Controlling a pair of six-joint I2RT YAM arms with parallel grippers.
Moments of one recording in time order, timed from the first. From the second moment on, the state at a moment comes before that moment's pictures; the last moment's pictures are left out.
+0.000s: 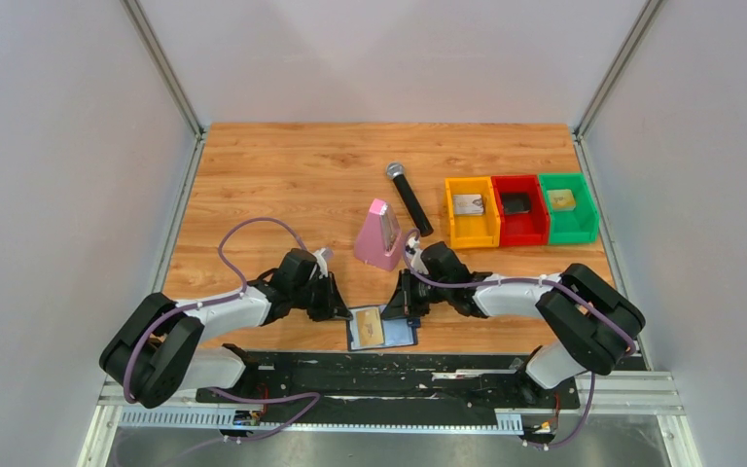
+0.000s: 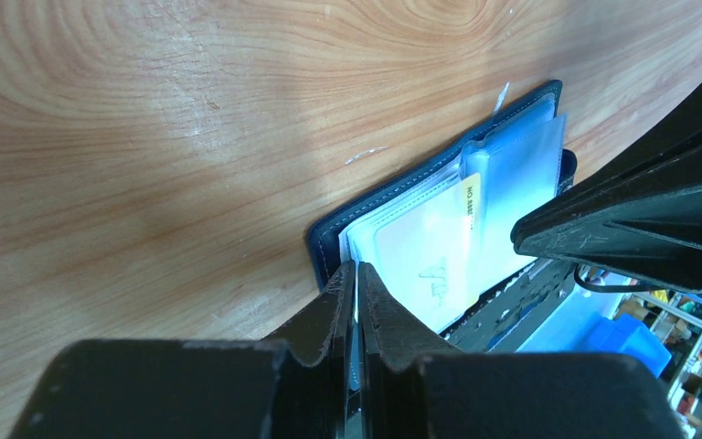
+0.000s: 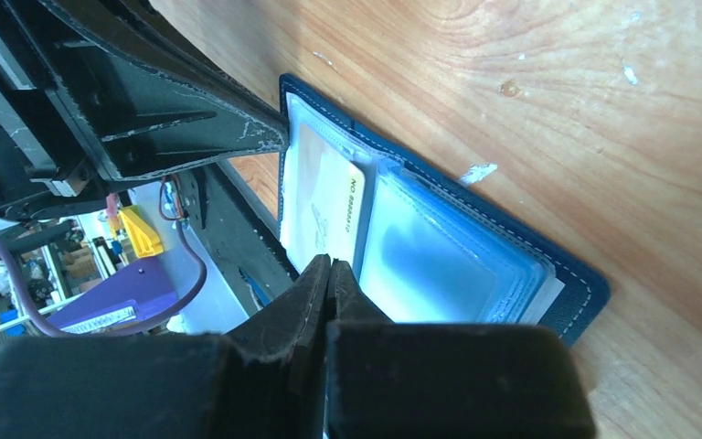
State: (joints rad) left arm -0.59 1.27 0.37 0.01 0.41 -0.77; right arm 0.77 1.52 0.54 0.25 -0.52 0.88
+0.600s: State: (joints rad) left arm -0.59 1.27 0.37 0.01 0.41 -0.77; right arm 0.79 1.53 0.56 0.25 -0.49 0.89
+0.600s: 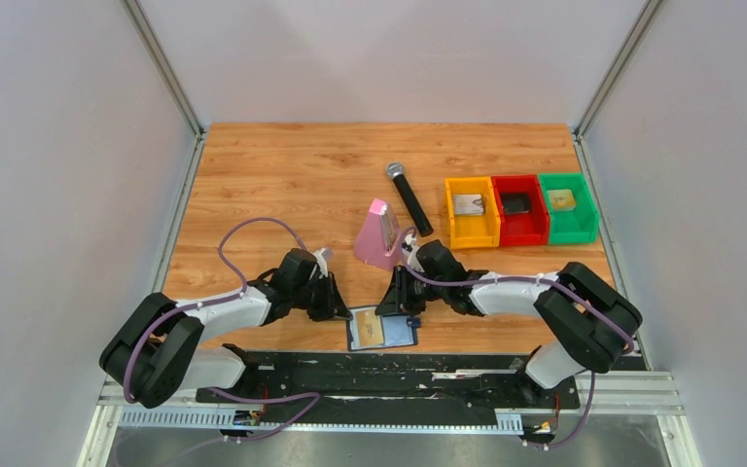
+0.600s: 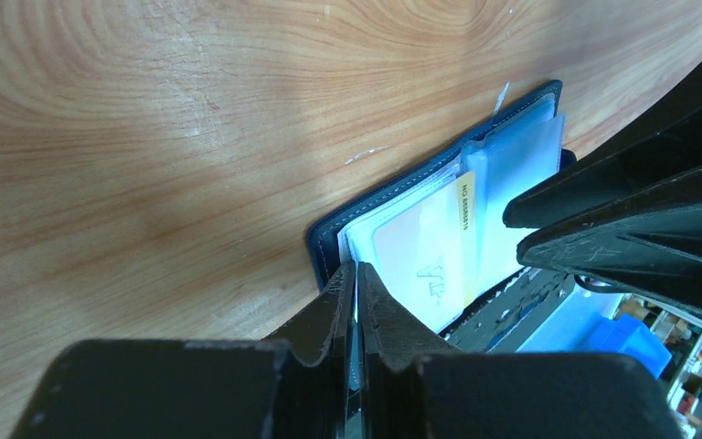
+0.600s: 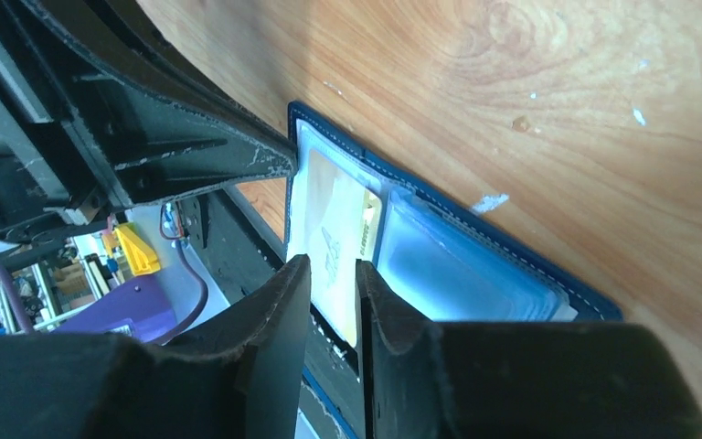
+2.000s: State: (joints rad) left arm -0.59 1.29 0.37 0.03 0.42 -0.78; right arm 0.80 1.59 0.54 0.34 -0.49 0.89
